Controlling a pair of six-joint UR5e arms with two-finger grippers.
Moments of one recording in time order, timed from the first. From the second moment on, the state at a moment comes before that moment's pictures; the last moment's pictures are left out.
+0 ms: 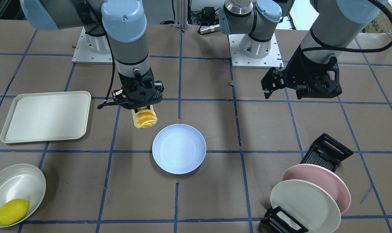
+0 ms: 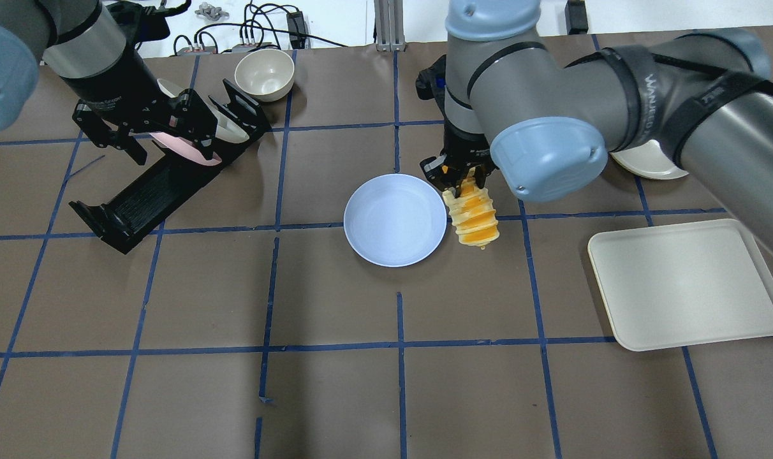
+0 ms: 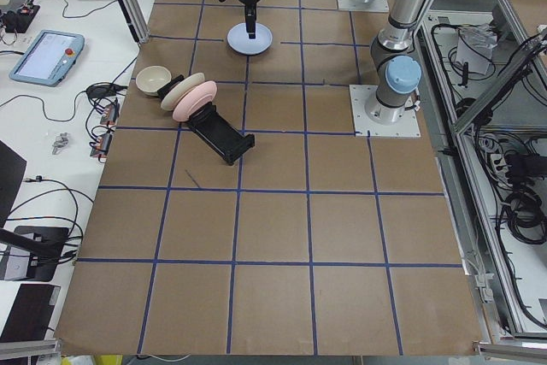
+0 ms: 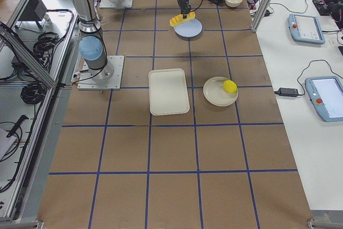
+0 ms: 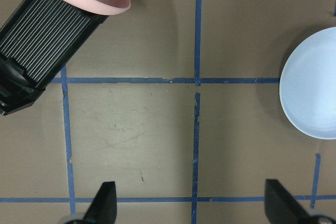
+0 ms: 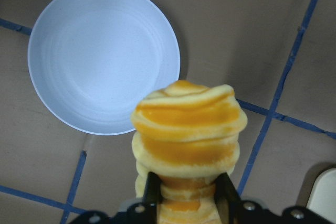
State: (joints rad) left arm -1.48 -1.63 -1.55 -1.59 1.55 0.08; right arm 1.86 -1.40 1.66 -1.86 -1.61 -0.06
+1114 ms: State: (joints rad) left arm -1.49 -1.62 -1.55 -1.60 1.55 0.08; right arm 1.95 -1.31 1.68 -2.05 -1.54 -0.08
